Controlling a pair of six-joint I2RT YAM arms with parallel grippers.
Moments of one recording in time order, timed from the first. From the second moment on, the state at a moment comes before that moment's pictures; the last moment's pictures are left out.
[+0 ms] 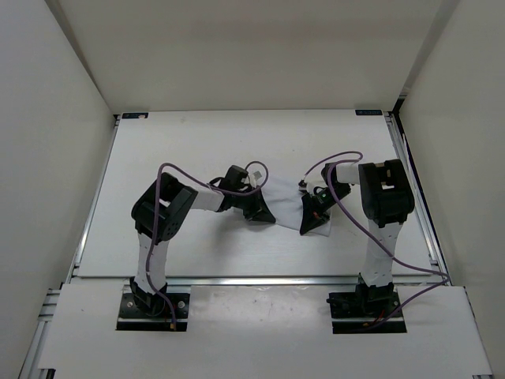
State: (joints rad) left arm -0.63 2.03 1.04 0.15 0.67 -0.89; right arm 0.21 2.09 1.19 -0.96 -0.83 -0.24
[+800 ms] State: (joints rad) left arm -0.56 1.98 0.78 0.63 0.52 -1.22; right arm 0.21 2.09 1.18 -0.94 -0.85 -0.24
